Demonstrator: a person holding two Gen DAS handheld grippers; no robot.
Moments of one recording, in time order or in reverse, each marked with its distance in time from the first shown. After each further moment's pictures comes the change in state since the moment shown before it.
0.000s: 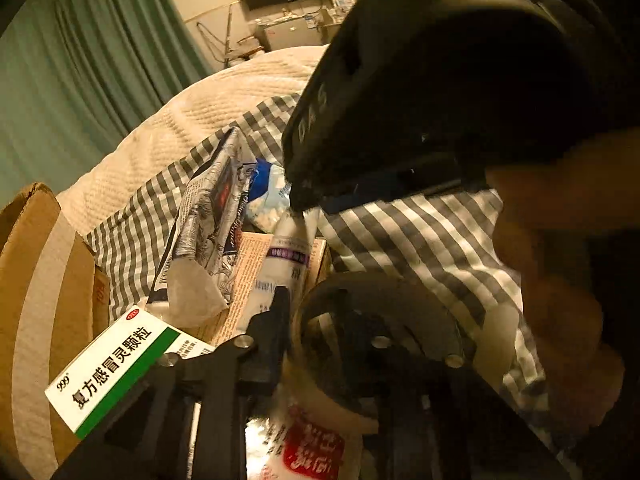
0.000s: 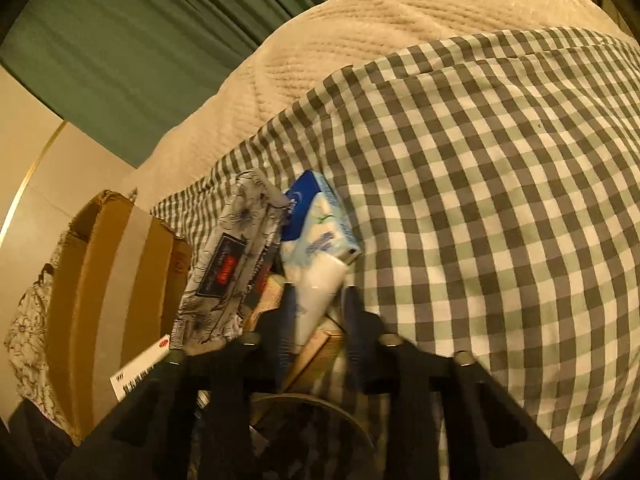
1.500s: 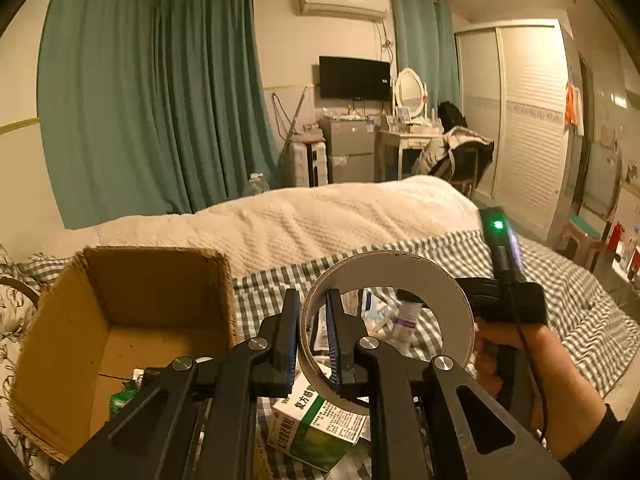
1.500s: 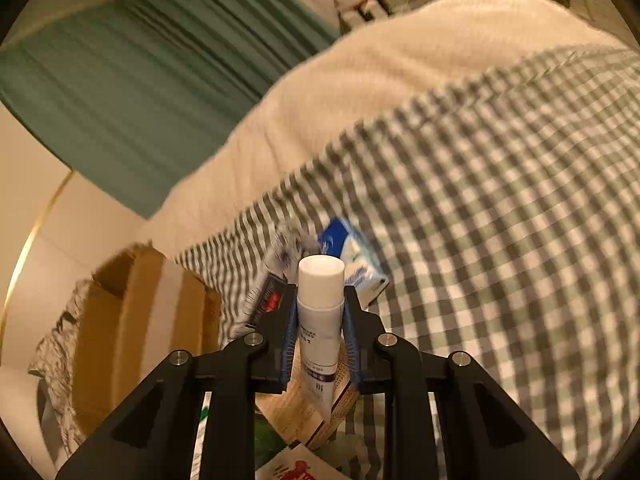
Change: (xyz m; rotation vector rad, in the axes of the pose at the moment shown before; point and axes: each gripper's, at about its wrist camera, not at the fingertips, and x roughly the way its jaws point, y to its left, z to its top) left arm -0.180 0.123 0.012 -0.268 -0.337 0.035; right arm -0.045 0.030 -0.004 0.091 -0.204 0.005
